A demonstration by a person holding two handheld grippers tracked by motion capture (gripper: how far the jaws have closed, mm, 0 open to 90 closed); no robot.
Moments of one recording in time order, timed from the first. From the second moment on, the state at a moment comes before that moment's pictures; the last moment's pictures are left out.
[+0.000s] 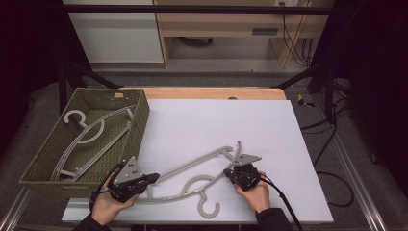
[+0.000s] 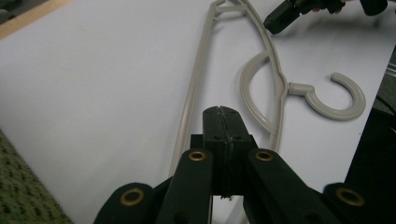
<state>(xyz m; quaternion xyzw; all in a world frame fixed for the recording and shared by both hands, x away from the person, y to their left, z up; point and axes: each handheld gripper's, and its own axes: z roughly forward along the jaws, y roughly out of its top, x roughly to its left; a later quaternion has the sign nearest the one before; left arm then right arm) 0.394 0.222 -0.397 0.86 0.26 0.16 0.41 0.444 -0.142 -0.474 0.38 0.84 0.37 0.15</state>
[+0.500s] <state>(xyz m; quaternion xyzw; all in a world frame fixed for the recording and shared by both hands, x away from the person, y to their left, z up) 0.395 0.225 -0.399 0.86 0.26 0.16 0.41 0.492 -0.129 -0.479 0.42 0.81 0.37 0.18</state>
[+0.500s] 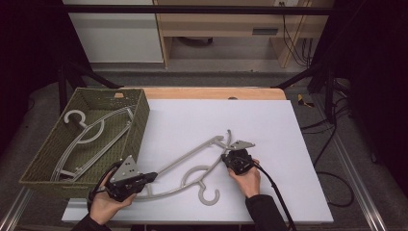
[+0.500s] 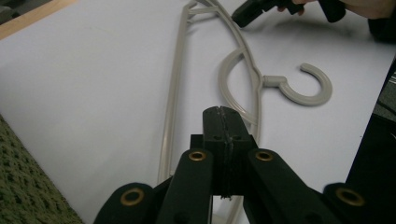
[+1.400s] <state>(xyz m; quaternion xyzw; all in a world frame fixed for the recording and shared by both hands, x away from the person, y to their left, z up) 0.419 0.175 -0.457 0.94 0.23 0.11 0.24 0.425 -0.195 -0.427 0.39 0.75 0.50 0.18</state>
